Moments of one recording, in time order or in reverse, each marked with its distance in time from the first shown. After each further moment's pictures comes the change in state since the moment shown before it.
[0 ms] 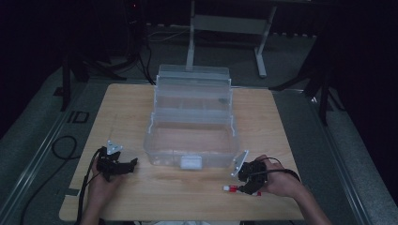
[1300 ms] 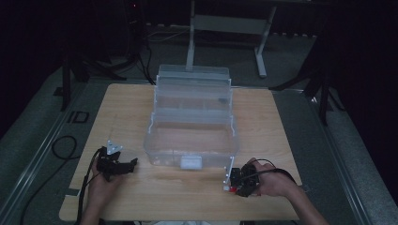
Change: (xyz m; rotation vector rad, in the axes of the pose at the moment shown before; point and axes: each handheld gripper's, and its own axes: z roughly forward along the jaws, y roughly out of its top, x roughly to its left) left arm 0.000 0.000 0.000 -0.001 0.000 0.000; right arm 0.007 0.018 0.024 0.157 0.036 -0.100
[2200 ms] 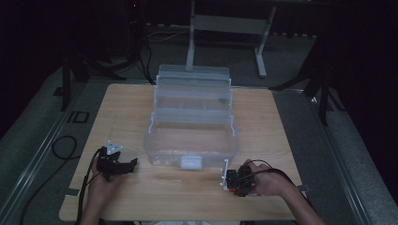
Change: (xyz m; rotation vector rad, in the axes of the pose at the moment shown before) left arm 0.000 0.000 0.000 0.000 0.000 0.000; right arm -0.002 0.008 0.016 0.063 -0.001 -0.021
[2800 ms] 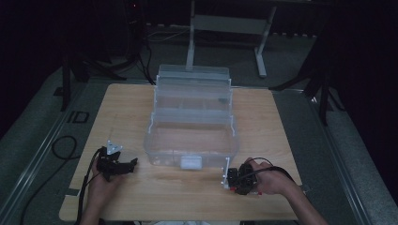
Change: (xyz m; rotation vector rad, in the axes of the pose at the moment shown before) left arm 0.000 0.000 0.000 0.000 0.000 0.000; right arm 0.000 -0.001 -0.012 -0.011 -0.009 -0.016
